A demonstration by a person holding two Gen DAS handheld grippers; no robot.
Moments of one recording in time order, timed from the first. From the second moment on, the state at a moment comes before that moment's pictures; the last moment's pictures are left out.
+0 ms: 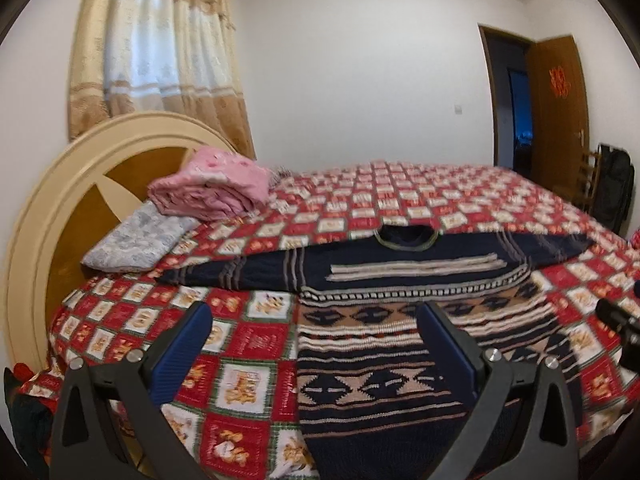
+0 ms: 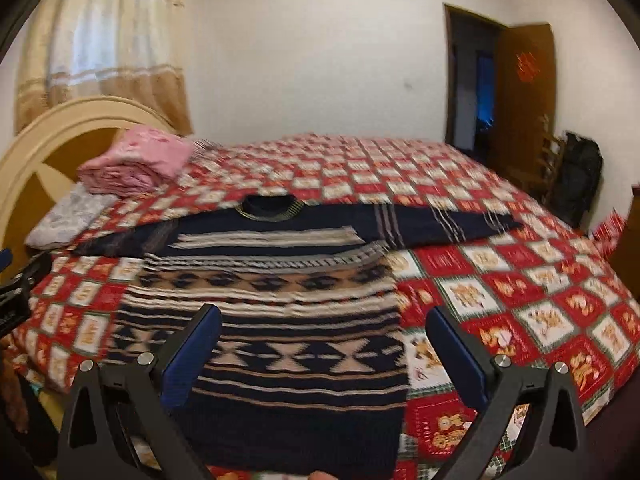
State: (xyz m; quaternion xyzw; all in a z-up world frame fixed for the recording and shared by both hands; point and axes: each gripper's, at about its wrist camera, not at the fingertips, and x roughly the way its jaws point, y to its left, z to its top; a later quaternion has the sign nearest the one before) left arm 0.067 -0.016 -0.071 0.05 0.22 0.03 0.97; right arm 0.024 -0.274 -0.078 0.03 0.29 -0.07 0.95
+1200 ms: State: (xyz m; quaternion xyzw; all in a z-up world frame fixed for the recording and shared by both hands) left arm 0.323 -0.050 -0.163 0.09 0.34 0.08 0.93; right arm 0.264 -0.688 -0.136 0.18 0.38 -0.33 0.85
